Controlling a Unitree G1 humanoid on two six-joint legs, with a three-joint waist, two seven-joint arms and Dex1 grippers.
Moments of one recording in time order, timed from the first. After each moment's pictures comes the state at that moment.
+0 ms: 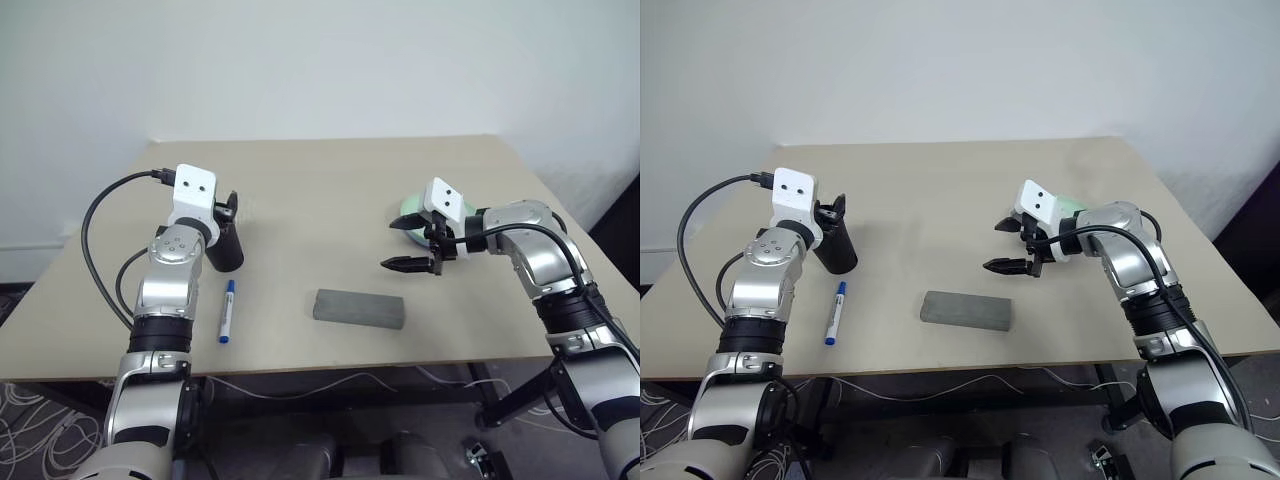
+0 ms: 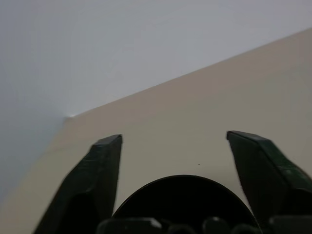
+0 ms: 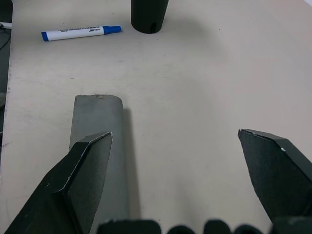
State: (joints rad) left arm -0.64 0.45 0.13 0.40 0.00 0.26 -0.19; right arm -0.80 -0.56 0.25 0.22 0.16 0.46 1.19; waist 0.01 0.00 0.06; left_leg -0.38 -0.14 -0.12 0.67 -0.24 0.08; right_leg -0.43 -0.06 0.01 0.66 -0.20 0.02
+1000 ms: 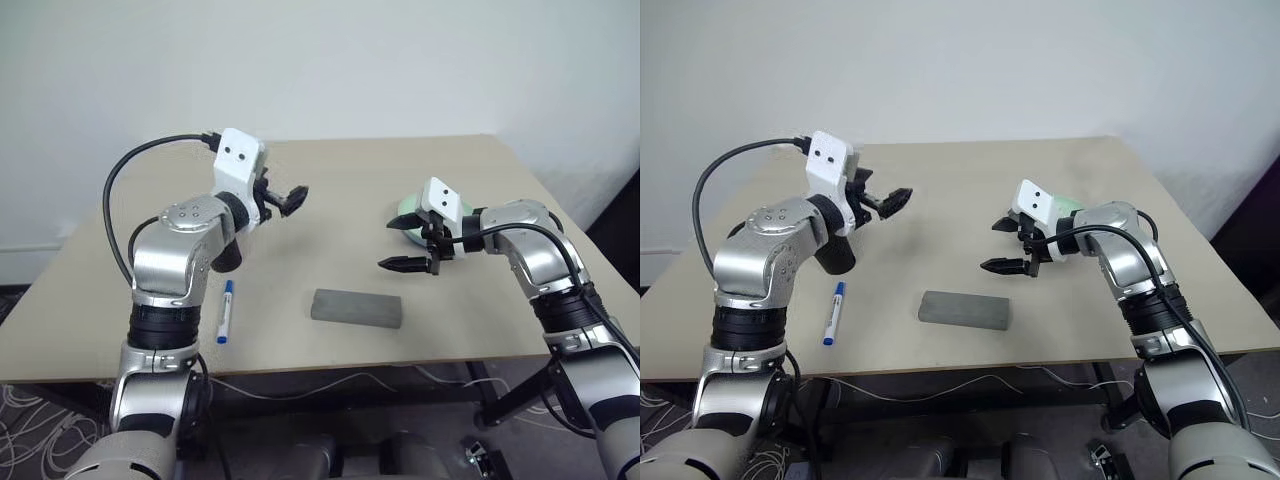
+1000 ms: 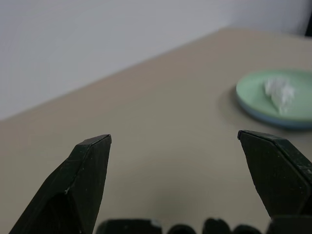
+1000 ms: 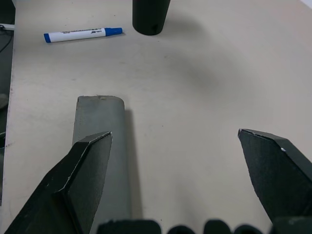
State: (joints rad) left arm -0.71 0.48 0.01 -0.09 -0.23 0.90 -0.44; right arm -0.80 -0.55 0.25 0.23 0.16 0.45 1.19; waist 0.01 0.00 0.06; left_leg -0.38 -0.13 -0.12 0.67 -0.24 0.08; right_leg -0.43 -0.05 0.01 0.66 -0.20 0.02
